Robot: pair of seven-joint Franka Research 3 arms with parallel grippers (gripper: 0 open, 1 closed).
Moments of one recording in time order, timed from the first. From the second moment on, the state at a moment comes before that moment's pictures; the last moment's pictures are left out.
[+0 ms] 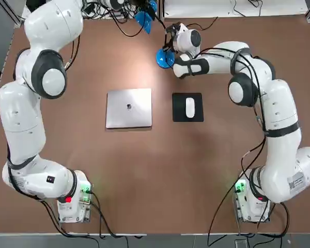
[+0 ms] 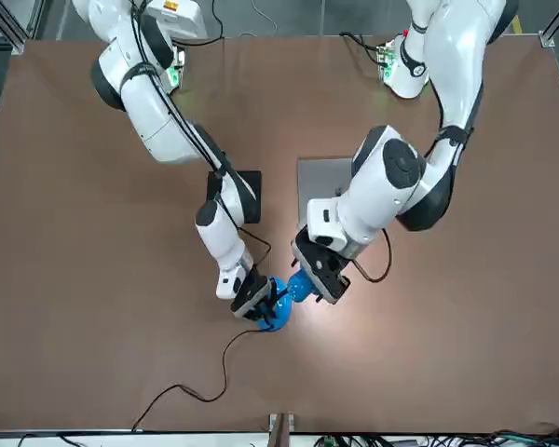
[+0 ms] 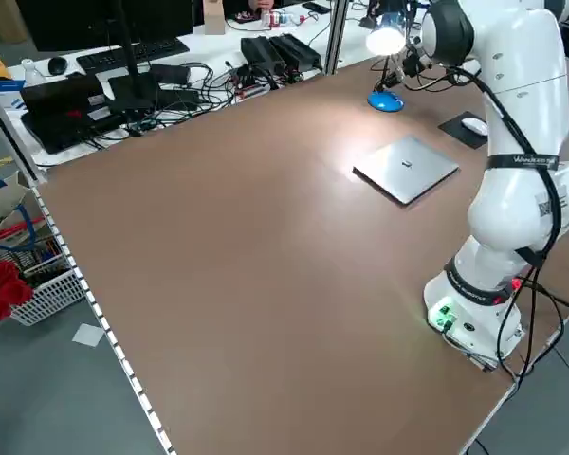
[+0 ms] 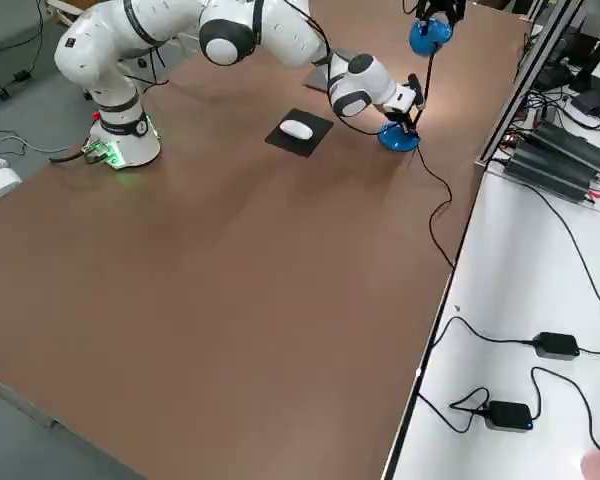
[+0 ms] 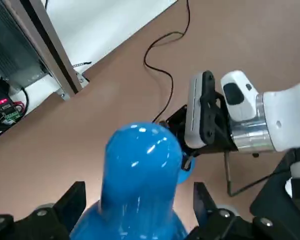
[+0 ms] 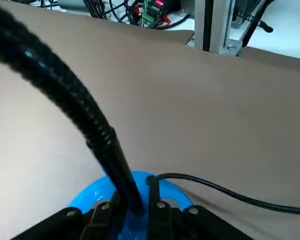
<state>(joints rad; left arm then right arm) -0.20 0.70 -0.51 -1.20 0.11 2.28 0.21 0.40 1.09 0.23 -1.30 -0.11 3.11 0.03</state>
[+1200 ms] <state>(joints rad) -0.21 0.70 -0.52 -1.20 0.14 2.28 0.11 0.41 1.10 0.20 -1.30 -0.11 3.13 0.03</state>
